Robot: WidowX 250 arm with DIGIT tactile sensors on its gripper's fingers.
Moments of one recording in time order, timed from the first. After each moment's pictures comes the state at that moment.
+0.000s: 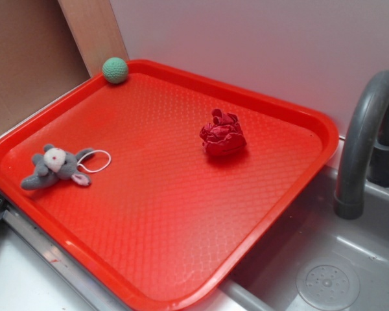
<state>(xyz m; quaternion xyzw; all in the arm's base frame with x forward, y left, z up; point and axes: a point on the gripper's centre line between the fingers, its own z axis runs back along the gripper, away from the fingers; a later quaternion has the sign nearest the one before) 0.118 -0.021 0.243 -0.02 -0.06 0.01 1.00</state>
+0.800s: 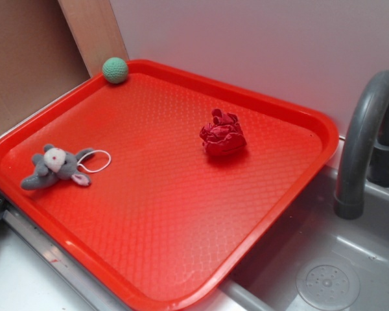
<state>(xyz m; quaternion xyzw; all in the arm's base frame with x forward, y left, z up) 0.153 0.000 0.230 -0.01 -0.03 0.19 0.98</state>
